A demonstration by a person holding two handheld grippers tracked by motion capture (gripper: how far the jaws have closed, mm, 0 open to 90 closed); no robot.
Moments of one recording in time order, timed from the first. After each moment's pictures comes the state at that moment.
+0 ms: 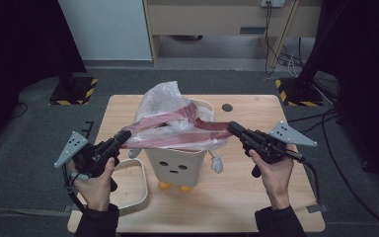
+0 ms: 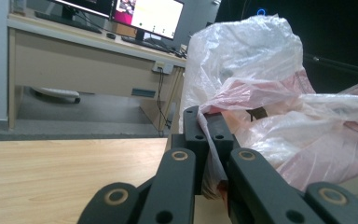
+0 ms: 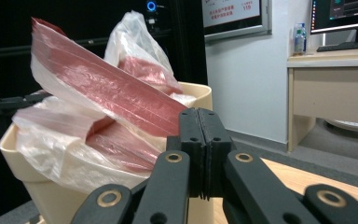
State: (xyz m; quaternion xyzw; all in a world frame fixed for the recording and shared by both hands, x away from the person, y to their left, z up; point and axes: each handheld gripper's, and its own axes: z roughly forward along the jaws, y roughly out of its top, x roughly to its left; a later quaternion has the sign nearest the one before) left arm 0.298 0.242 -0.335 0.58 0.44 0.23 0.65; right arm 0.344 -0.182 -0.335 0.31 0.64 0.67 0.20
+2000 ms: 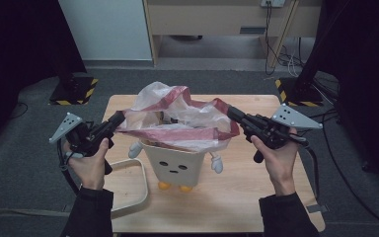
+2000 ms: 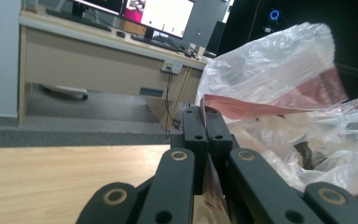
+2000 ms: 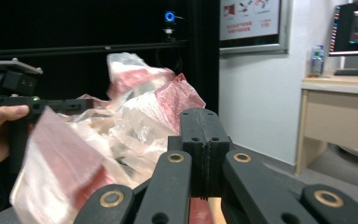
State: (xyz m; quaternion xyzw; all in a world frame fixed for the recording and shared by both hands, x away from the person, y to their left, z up) left arm 0.336 0.259 -0.319 0.57 0.47 0.23 0.64; right arm 0.360 -0.182 -0.296 0.27 0.65 0.68 0.21
